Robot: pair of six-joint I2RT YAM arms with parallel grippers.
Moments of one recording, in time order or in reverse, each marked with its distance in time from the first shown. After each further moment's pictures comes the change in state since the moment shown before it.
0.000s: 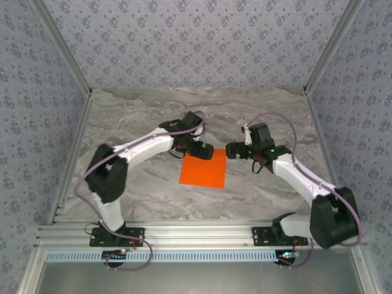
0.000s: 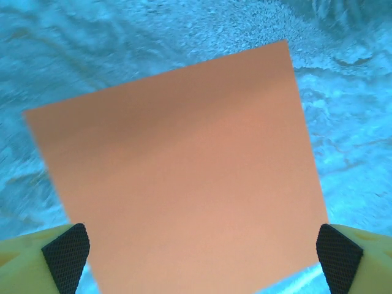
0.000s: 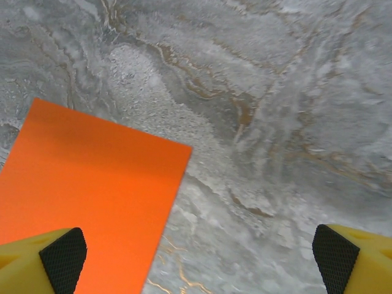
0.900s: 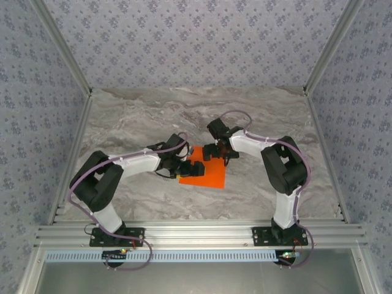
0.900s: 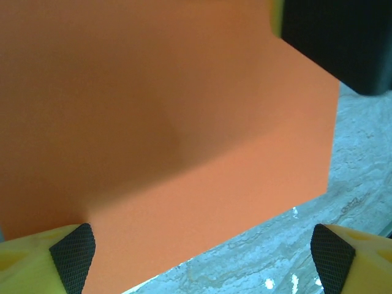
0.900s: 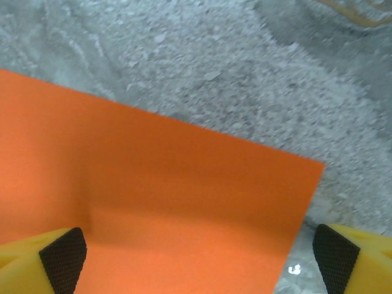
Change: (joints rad) left arm 0.028 -0.093 -0.445 0.333 0.264 -0.262; right arm 0.216 0.590 0.415 -0.231 0.121 0.189
